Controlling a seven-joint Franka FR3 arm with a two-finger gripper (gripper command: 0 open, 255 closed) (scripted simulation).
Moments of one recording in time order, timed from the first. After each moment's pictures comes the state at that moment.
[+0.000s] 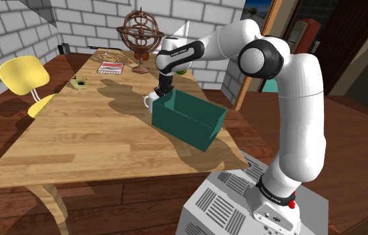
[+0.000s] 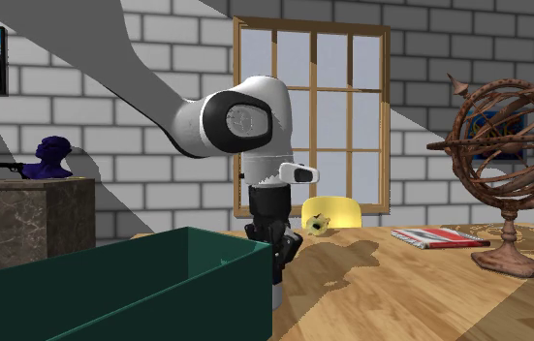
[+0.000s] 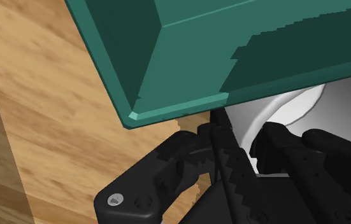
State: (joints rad) arm -0.03 0.51 -0.09 -1.59 0.07 2.16 -0.03
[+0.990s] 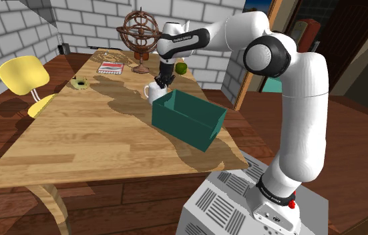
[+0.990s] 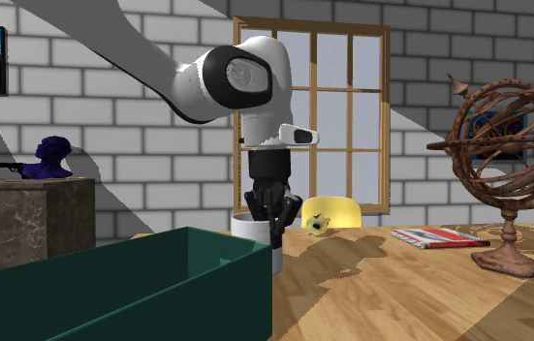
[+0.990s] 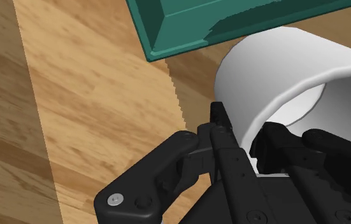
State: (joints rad) arm -0.03 0.45 -0.09 -1.51 0.06 2.02 -0.02
